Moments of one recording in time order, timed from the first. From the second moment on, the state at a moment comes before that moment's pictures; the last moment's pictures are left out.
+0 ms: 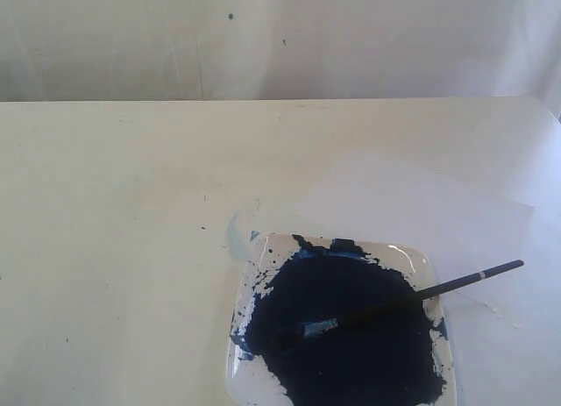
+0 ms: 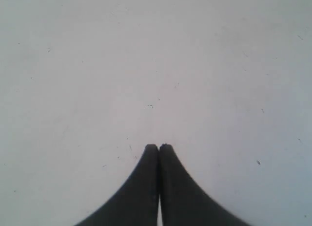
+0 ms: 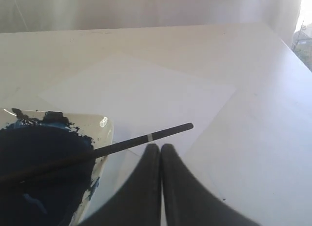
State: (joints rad) left arm 0.03 0.00 0.02 -0.03 0.42 0.09; right arm 0.23 0.01 -0.01 -0.02 0.35 0.03
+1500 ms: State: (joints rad) left arm 0.03 0.00 0.02 -0.03 0.42 0.09; right arm 0.23 0.41 -0.27 -0.03 -0.24 0.45
